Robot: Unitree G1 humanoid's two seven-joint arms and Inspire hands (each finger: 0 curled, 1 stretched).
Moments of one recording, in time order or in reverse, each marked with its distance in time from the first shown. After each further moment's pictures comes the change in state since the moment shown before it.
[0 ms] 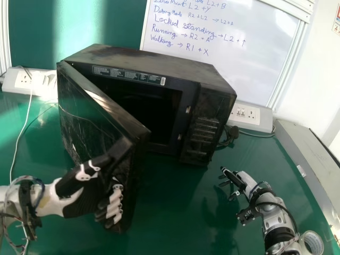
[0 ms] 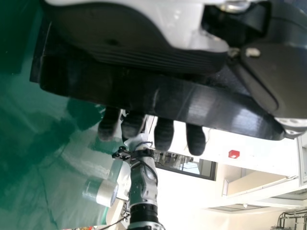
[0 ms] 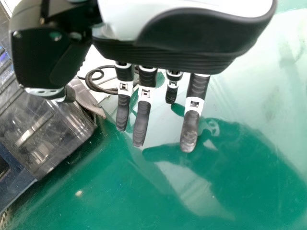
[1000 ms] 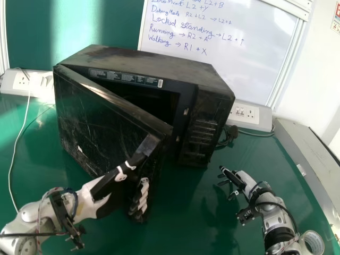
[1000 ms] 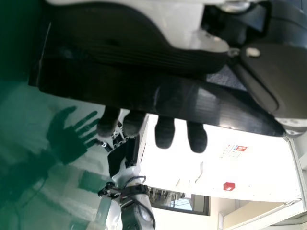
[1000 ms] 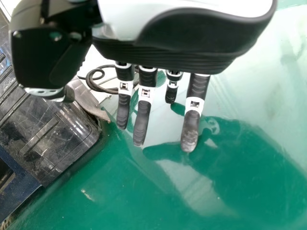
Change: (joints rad) left arm -0.008 -0.179 -0.160 -0.097 0.188 0.024 0.315; right arm -0.001 0.006 -0.006 -0.001 0.003 -0.006 0.010
